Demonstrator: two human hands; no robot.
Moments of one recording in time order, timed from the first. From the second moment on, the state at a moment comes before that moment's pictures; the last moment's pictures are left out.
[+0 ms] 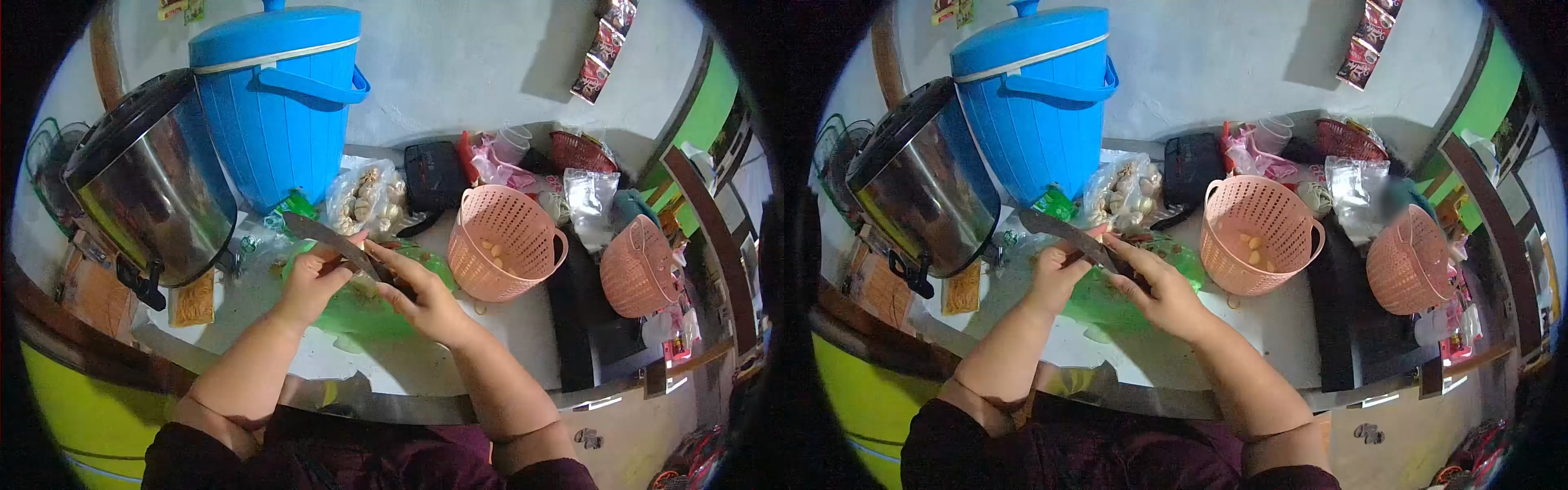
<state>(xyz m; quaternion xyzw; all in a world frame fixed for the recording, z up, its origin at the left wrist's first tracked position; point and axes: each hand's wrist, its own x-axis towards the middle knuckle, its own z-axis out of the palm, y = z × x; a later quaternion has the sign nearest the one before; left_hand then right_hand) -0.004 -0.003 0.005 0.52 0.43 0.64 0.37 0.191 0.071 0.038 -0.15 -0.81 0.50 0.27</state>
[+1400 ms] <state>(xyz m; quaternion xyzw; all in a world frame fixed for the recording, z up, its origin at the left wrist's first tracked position) -0.001 -0.003 0.008 0.49 0.45 0.64 0.39 0.193 0.068 0.045 -0.17 -0.75 0.60 0.23</state>
